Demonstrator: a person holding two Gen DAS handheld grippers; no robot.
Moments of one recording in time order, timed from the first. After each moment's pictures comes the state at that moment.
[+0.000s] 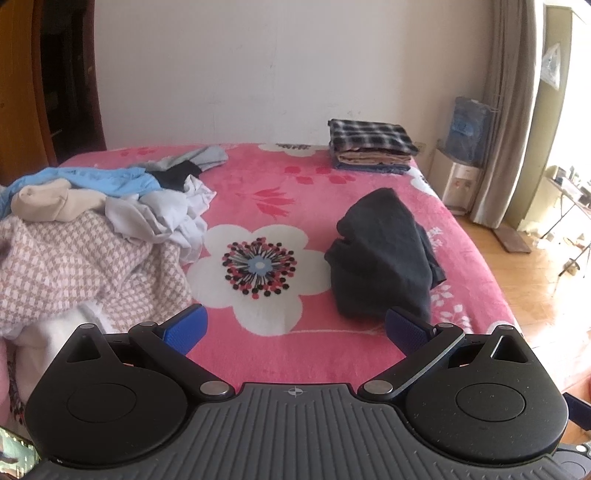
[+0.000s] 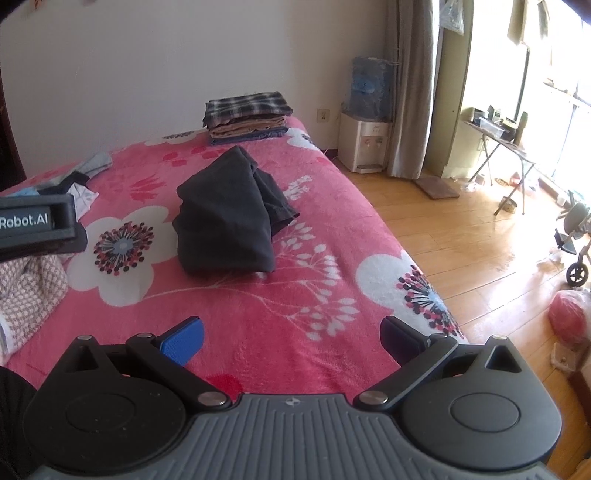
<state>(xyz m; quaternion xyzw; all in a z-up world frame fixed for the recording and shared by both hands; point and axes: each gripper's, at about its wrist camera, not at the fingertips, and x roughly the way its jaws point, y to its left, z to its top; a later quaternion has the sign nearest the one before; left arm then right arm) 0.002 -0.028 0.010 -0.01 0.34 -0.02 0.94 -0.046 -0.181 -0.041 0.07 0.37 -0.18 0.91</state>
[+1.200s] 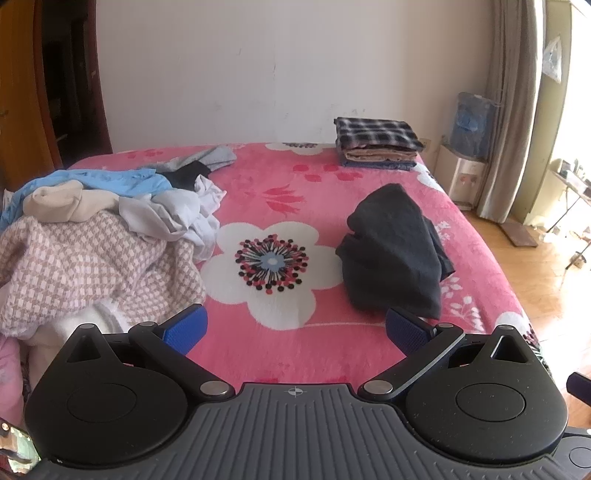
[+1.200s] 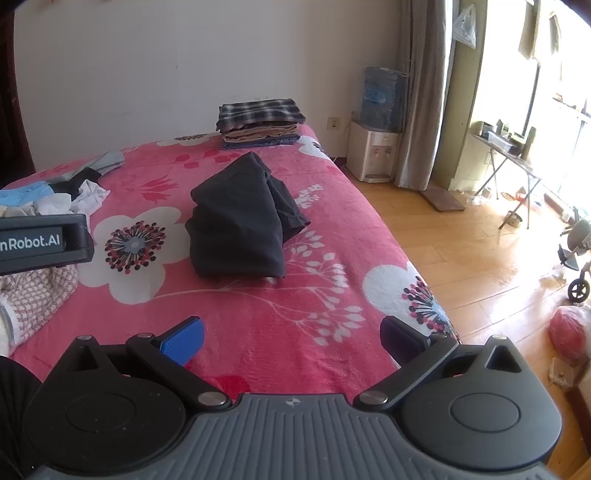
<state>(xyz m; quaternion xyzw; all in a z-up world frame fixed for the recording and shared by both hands) -0.006 -0.017 0.009 0.00 0.34 -0.02 0.94 -0.050 -0.169 -0.032 0.05 0.36 -0.16 0.92</state>
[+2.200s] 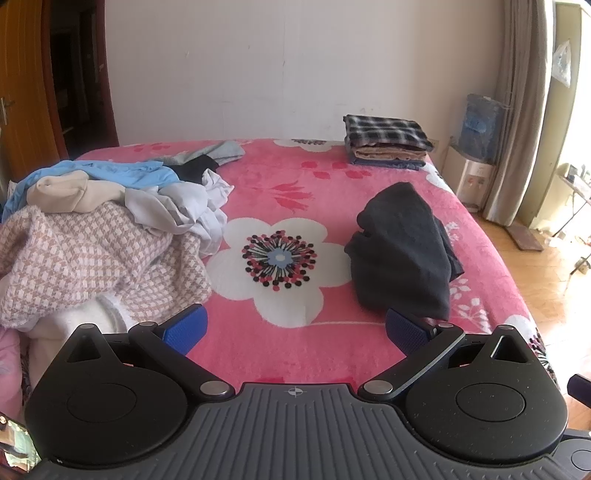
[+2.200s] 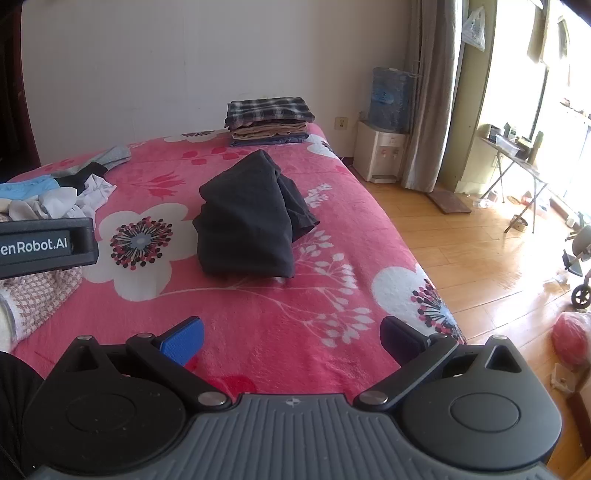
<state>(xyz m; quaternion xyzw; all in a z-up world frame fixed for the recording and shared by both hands) -0.001 -0.012 0.002 -0.01 0.34 -0.01 0.94 -0.044 -0.164 -0.035 0.04 0.37 -0.15 0.92</state>
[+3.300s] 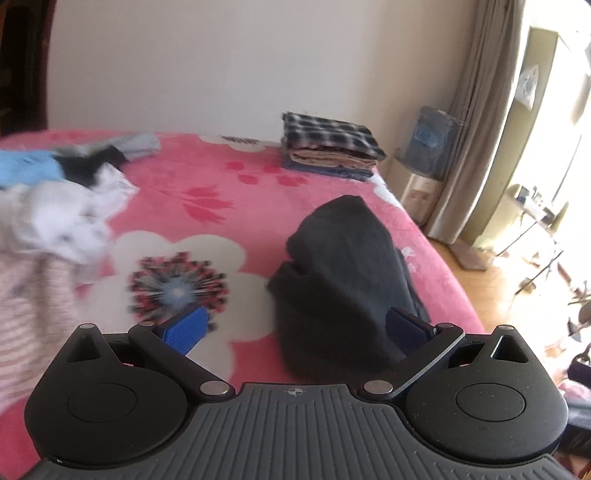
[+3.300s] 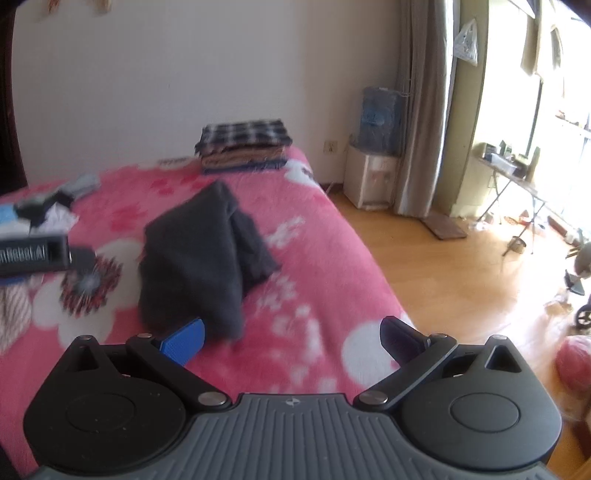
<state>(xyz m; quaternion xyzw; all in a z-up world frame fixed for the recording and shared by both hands) 0.128 -0.048 -0.064 -0.07 0.33 -0.13 0.93 0.025 -0.249 -0.059 0.05 0.32 -0.16 0.93</state>
